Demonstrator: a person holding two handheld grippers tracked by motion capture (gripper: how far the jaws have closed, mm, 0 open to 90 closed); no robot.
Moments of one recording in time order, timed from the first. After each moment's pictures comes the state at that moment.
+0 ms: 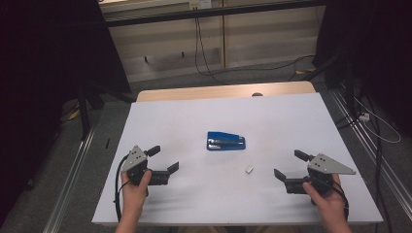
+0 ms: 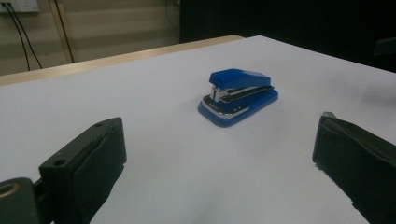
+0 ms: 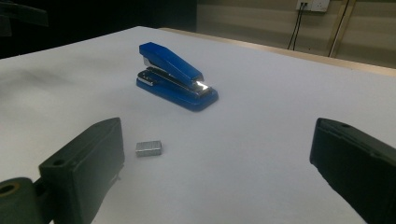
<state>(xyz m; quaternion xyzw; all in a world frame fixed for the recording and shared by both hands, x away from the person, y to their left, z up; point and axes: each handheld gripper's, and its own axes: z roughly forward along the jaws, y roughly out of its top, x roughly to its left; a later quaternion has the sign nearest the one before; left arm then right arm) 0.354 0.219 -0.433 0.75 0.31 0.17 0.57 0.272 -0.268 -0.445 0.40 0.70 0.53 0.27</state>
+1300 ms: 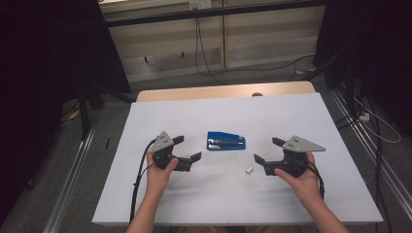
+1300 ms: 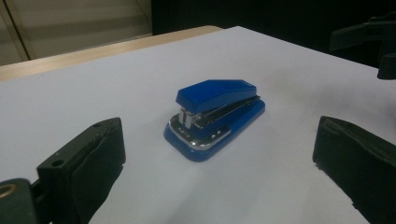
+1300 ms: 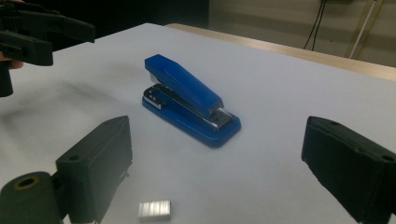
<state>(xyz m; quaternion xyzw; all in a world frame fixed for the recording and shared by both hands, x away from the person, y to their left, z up) 0.399 0.155 -0.437 0.77 0.28 0.13 0.56 0.326 -0.225 -0.434 0.39 0.72 0.52 0.24</state>
